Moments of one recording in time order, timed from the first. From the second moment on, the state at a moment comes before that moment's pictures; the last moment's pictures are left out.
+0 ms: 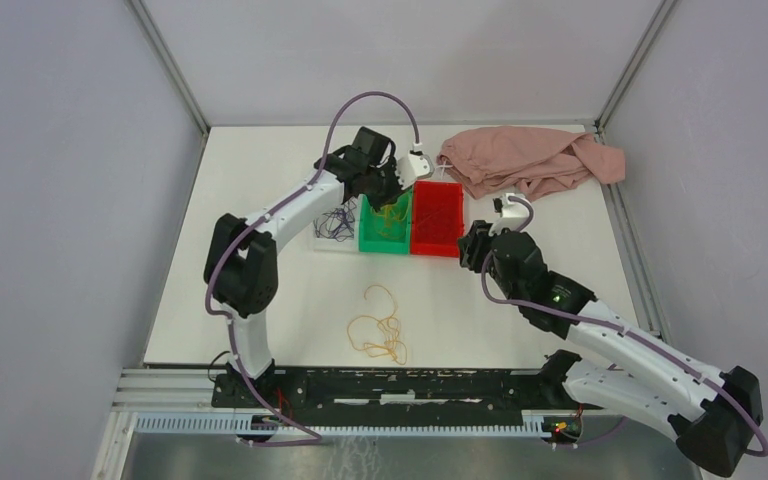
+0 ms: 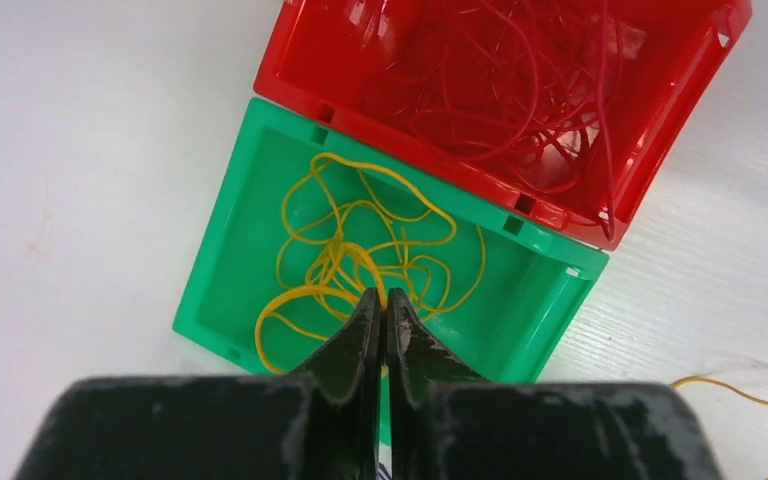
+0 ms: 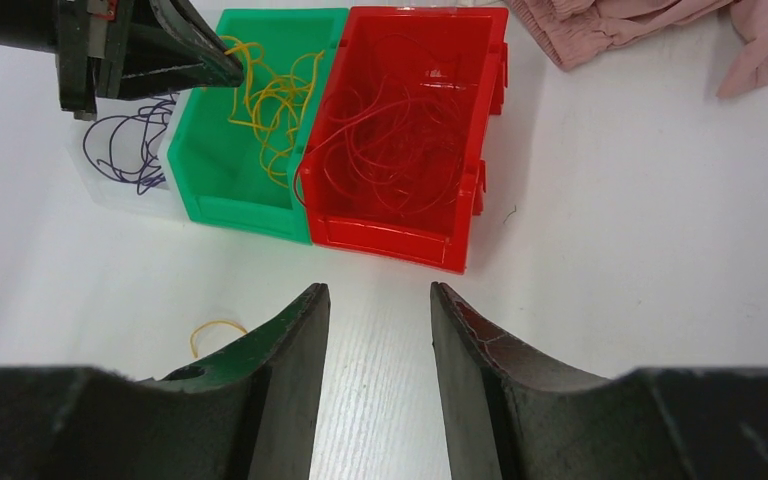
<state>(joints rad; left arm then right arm) -0.56 1.91 1.62 -0.59 0.28 0.66 0.78 0.89 0.67 -0.19 0.47 0.49</state>
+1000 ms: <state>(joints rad) -0.52 1.85 1.67 -0.65 0.28 0.55 0.78 0.95 0.69 -0.20 0.28 0.48</state>
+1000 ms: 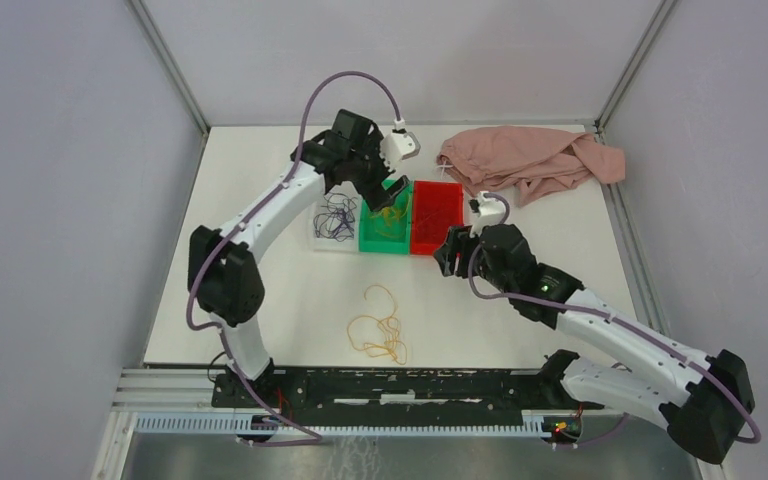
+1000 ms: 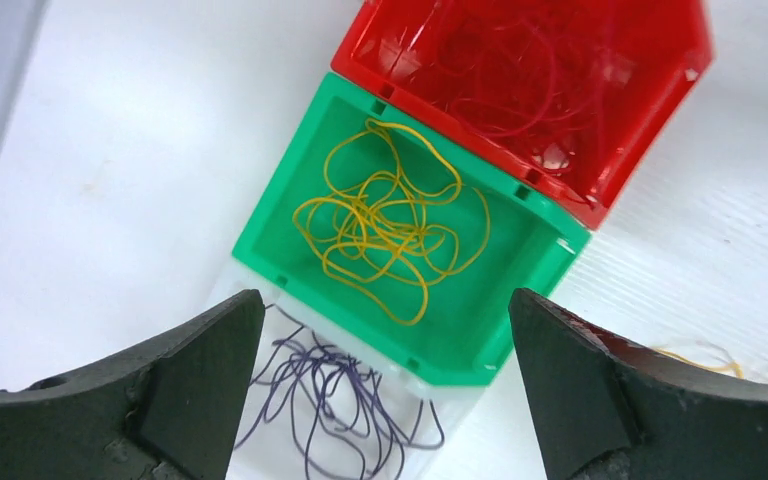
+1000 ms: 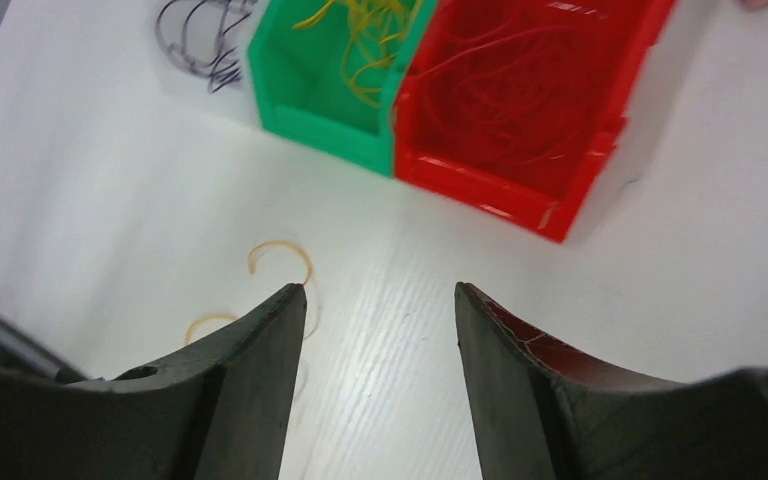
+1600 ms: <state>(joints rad) -0.36 1.37 1.50 -0.75 0.24 0.48 1.07 1.44 0.82 -0.26 -0.19 0.50</state>
